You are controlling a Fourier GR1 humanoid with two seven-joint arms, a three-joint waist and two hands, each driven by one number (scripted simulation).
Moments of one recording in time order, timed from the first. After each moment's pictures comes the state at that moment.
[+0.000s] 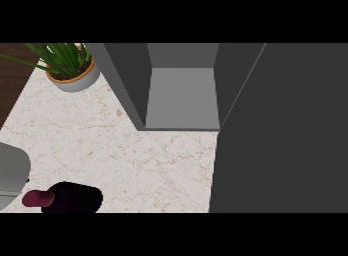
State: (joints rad) left arm 0.46 0.46 0.43 -2.38 1.32 -0.25 0.44; right arm 0.08 -0.15 0.15 -2.46 -0.13 0.03 0.45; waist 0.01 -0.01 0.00
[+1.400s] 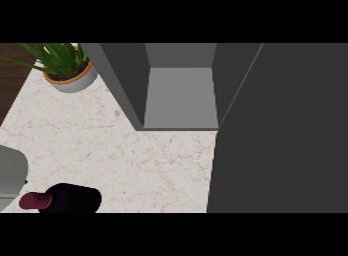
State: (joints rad) left arm 0.28 0.39 0.50 -1.96 1.20 -0.51 0.60; right arm 0.00 -0.13 0.16 -2.49 -0.07 0.02 0.56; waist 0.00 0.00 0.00
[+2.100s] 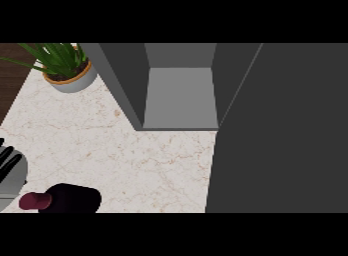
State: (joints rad) left arm 0.20 0.24 0.50 -1.69 0.90 -0.70 0.44; right arm -0.09 -0.13 0.12 -2.49 -0.07 0.01 0.64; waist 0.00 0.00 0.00
